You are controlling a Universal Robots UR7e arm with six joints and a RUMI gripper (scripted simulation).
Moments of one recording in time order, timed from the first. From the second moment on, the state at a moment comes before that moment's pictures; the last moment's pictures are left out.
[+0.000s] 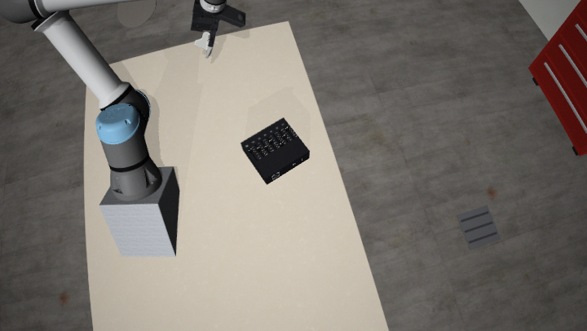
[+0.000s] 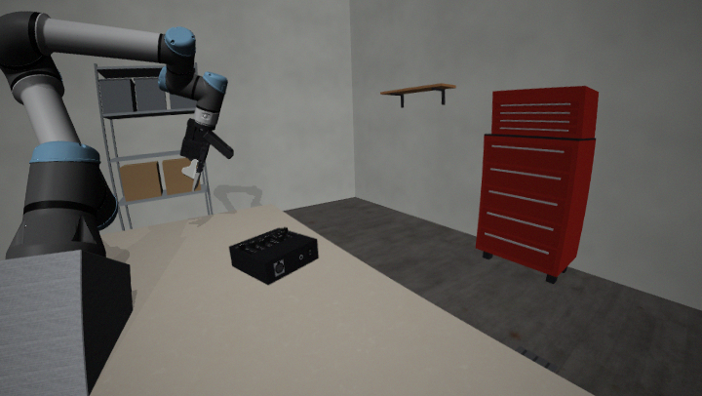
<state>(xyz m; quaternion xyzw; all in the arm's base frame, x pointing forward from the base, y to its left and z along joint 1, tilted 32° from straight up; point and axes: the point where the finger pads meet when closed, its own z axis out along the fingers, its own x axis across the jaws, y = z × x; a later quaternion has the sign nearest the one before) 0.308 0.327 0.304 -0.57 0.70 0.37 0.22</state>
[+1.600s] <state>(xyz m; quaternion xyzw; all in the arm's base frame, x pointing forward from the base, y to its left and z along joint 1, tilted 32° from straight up) 0.400 -0.051 0.130 0.06 0.96 0.27 0.08</state>
